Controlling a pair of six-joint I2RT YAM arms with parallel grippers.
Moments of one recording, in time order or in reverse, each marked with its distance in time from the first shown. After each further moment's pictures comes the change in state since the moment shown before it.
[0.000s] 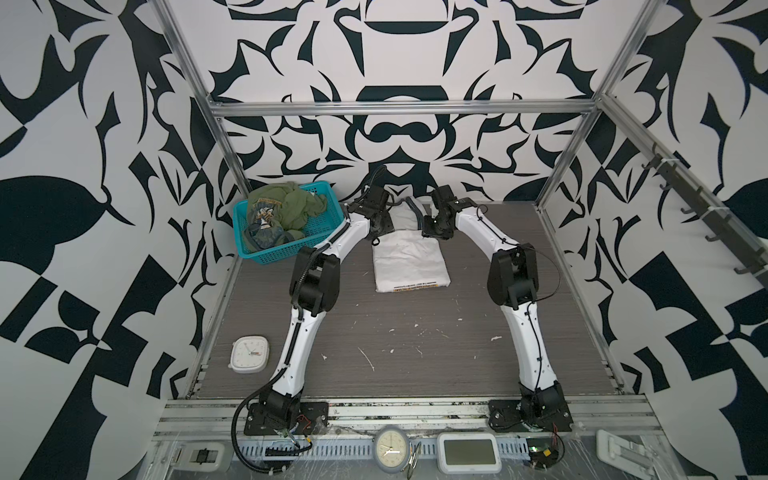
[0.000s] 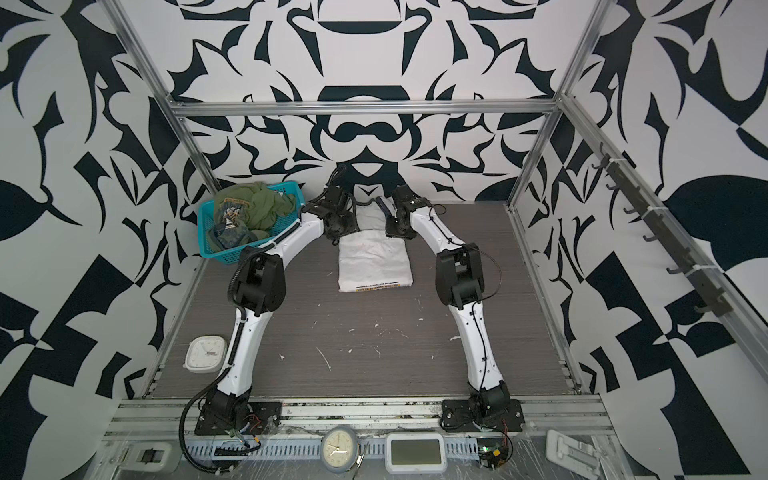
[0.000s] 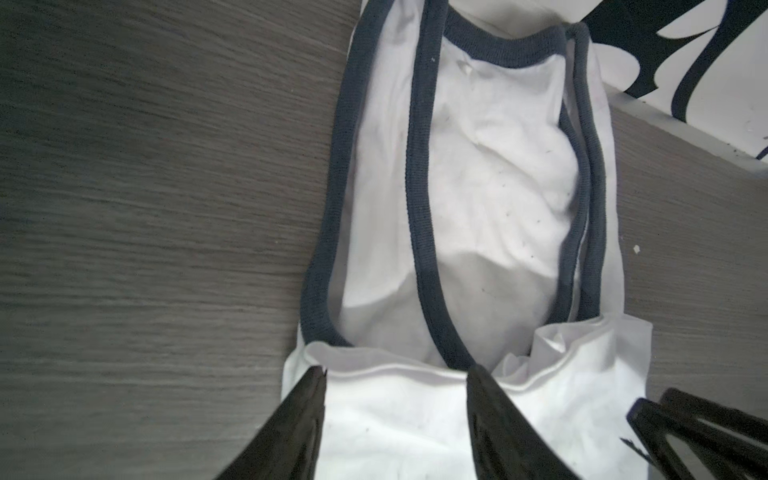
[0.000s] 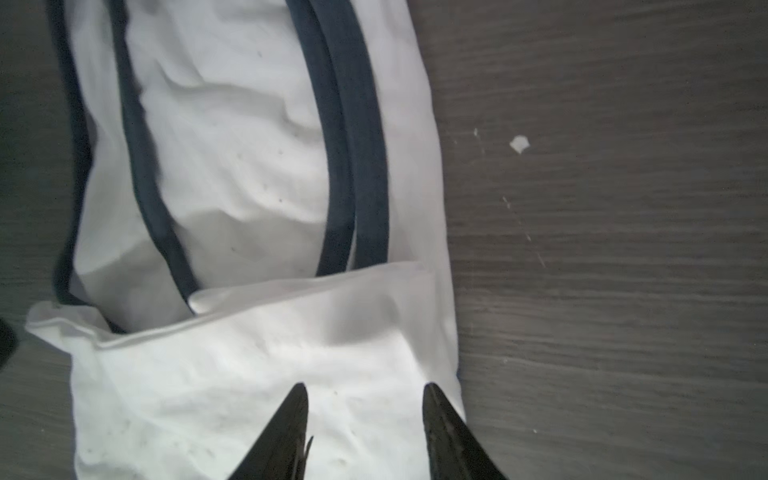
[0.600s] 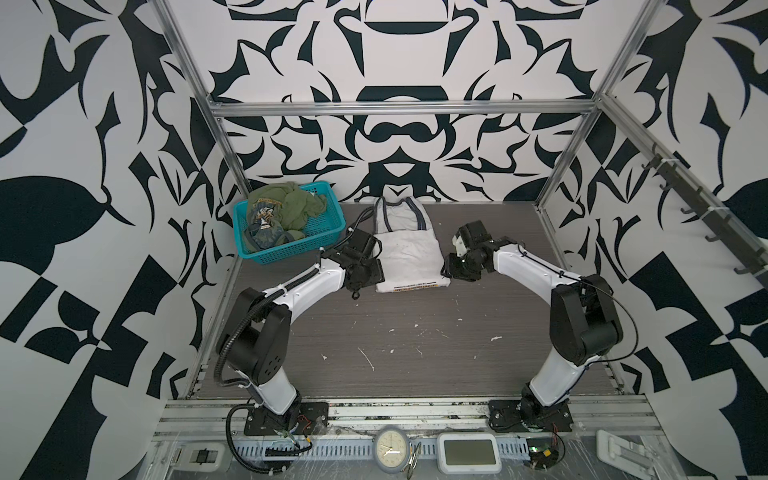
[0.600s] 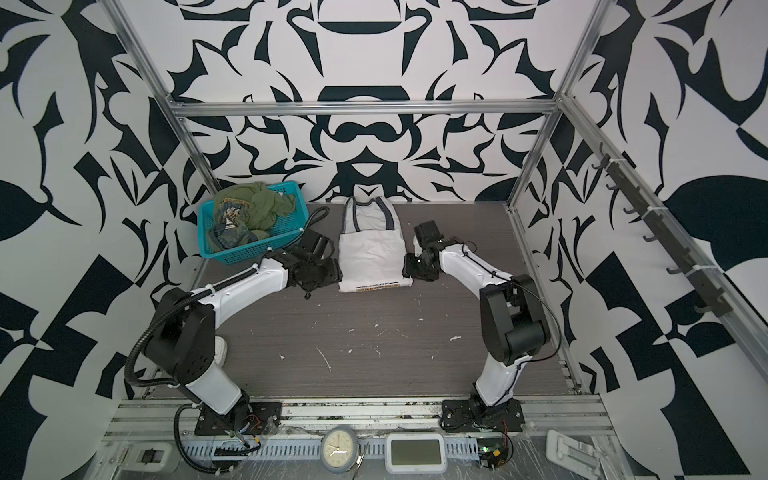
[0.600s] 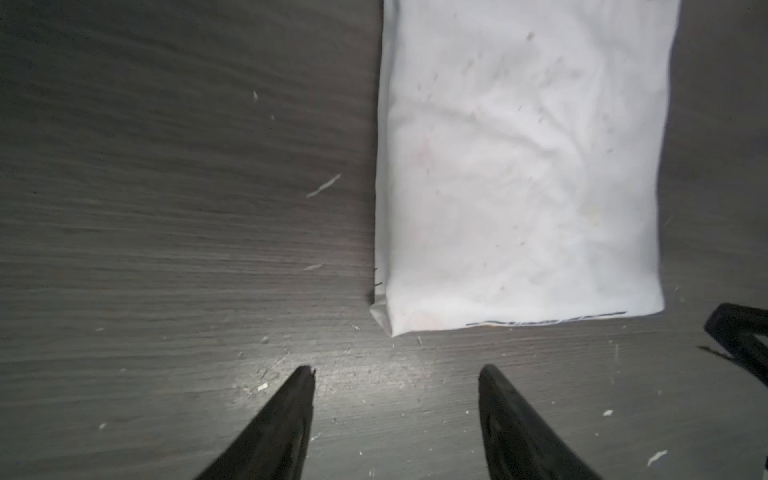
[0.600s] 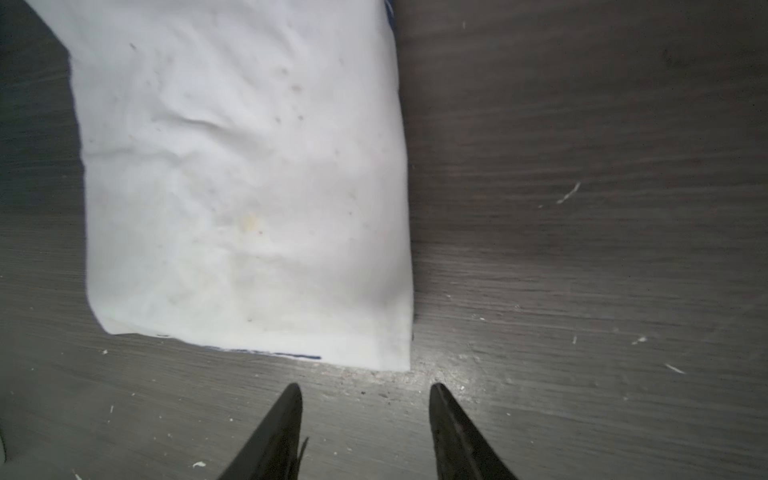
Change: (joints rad) left arm -0.100 -0.738 -1.044 0.202 0.073 -0.071; right arm -0.029 -0.699 -1.043 0.293 -0.130 0.051
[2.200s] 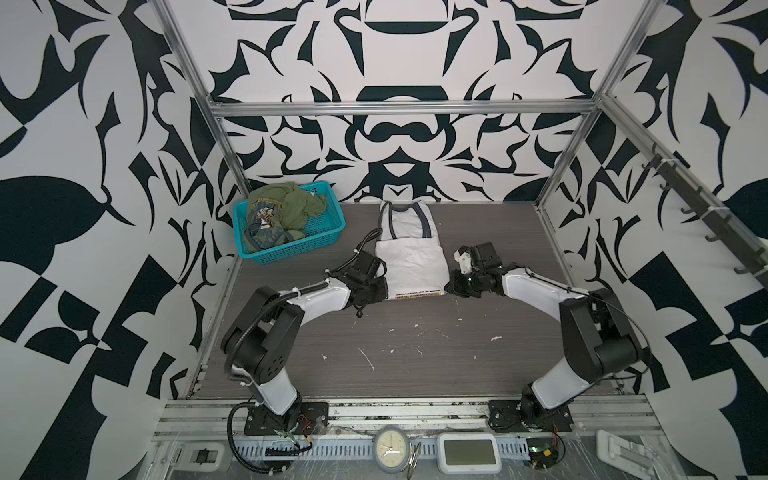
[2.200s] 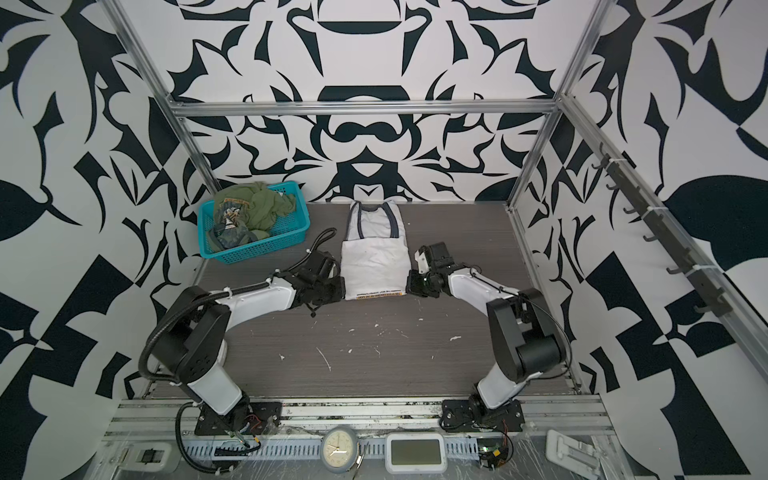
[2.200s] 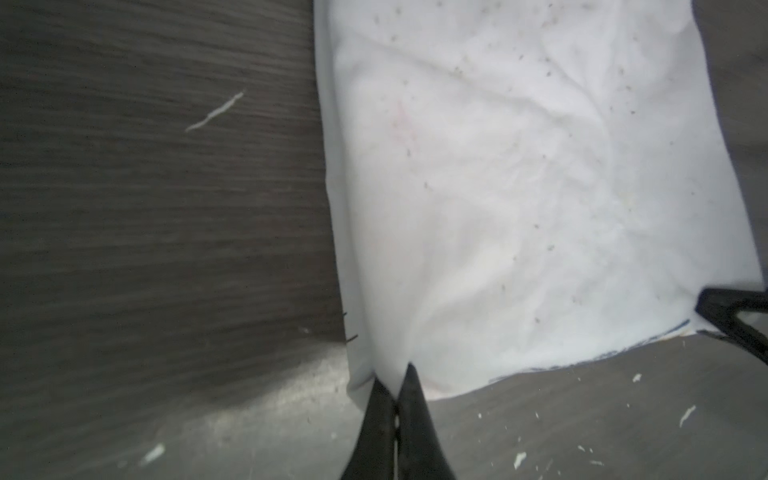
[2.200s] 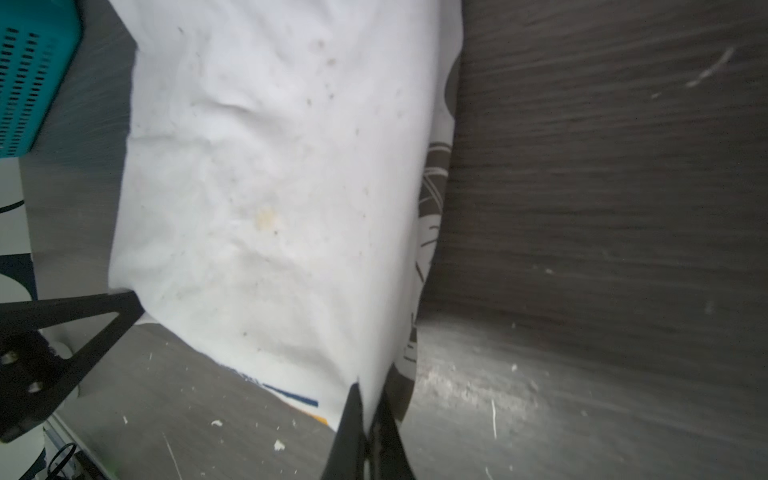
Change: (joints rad) left arm -0.093 -0.032 -0.205 0.275 0.034 0.025; right arm -0.006 -0.177 -0.290 0.233 -0.163 0.027
